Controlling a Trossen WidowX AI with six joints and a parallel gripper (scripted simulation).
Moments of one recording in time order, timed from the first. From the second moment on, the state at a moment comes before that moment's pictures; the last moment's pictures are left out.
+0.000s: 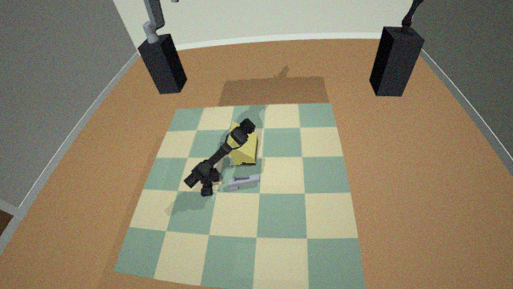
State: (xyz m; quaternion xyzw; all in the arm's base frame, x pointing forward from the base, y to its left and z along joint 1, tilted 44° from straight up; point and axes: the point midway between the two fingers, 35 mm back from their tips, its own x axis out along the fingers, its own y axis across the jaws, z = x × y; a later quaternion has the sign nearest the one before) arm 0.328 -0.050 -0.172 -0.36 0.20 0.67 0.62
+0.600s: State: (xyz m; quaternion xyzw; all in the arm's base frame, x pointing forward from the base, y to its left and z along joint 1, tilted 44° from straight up) arm 0.327 -0.052 -0.168 -0.36 0.20 0.67 0.62
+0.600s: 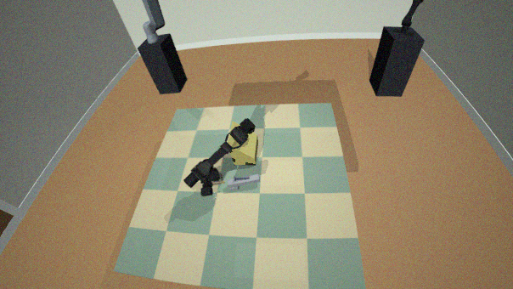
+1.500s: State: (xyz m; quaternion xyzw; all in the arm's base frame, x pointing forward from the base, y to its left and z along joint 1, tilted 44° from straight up) arm 0.328 -0.056 -0.163 -0.36 0.20 0.67 0.62
